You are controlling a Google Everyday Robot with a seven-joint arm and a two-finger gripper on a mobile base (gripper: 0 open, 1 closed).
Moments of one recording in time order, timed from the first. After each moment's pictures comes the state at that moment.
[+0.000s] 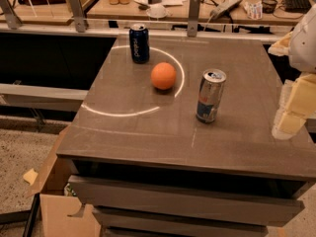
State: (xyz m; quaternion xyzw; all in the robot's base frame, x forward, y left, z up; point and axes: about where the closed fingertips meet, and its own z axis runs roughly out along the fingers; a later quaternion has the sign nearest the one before) arm 0.438 -0.217 0.976 -0.60 0.78 -0.03 0.16
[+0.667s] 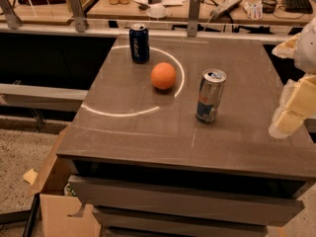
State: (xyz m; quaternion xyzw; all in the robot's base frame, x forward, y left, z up) arm 0.440 -0.220 0.974 -0.57 0.79 0.00 0.19
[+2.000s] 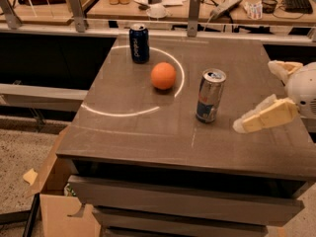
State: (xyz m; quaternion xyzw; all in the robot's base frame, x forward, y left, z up) arm 0.482 -0.203 0.934 -0.43 0.77 0.13 0.45
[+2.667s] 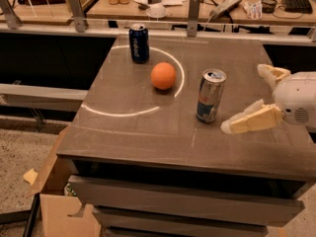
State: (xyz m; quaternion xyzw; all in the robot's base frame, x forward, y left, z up) arm 0.490 -0.184 0.925 -0.42 0.74 0.16 0.50
